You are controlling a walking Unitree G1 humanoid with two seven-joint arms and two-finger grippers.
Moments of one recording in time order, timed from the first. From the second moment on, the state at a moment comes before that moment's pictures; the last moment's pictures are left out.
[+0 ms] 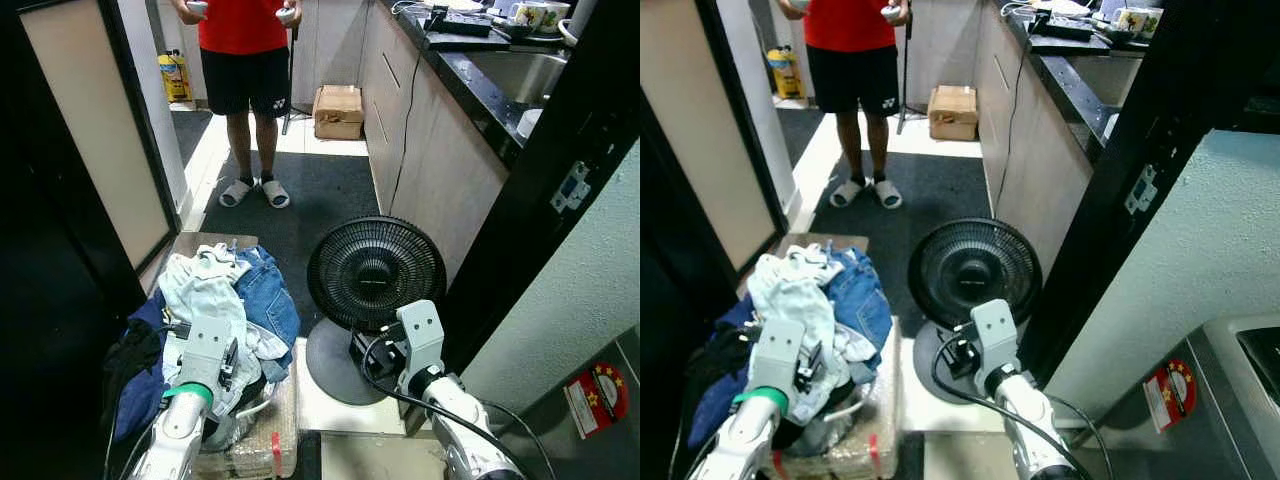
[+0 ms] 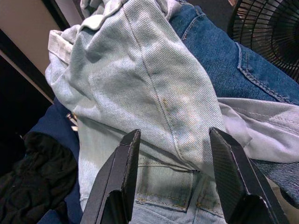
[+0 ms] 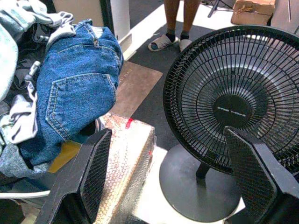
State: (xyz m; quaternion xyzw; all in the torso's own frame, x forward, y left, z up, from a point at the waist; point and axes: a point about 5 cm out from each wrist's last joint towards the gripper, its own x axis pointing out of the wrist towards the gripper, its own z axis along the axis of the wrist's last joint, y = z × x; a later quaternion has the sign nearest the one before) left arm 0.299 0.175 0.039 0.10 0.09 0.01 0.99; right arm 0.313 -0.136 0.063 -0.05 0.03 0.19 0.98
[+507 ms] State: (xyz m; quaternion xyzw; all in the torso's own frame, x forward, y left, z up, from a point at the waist) left arm 0.299 0.175 0.039 0.11 0.09 0.01 0.99; right arm 0.316 -0.146 0.065 -0.05 0.03 0.15 0.99
